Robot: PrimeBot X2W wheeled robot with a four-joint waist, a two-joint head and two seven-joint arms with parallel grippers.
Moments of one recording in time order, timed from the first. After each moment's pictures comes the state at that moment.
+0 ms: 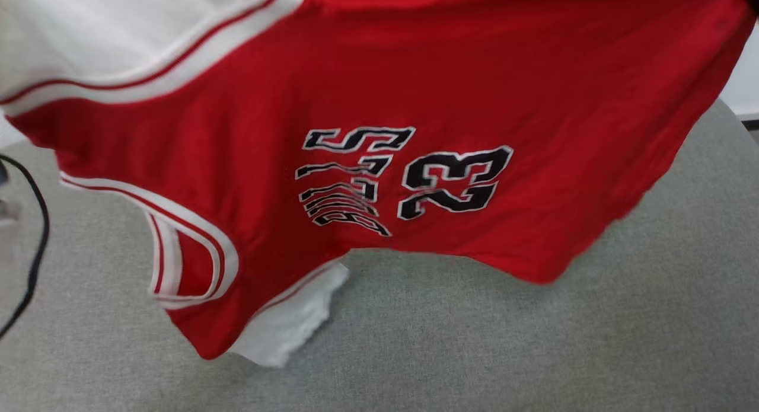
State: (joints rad) left arm -0.48 0.88 -0.05 -0.65 -0.80 0.26 0.05; right arm -0.67 -0.43 -0.06 -0.34 0.72 0.13 0.81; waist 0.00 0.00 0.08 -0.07
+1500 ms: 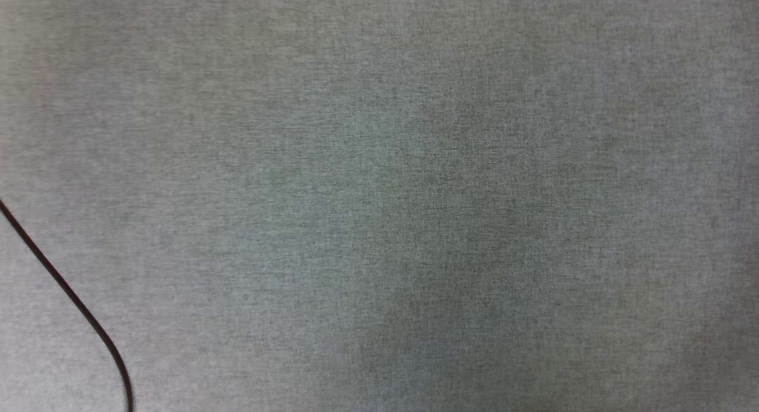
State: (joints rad) left arm -1.77 0.59 -0.44 0.56 -0.58 -0.11 -0.17; right arm -1.58 -0.35 0.21 0.56 0.37 0.13 0.10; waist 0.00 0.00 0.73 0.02
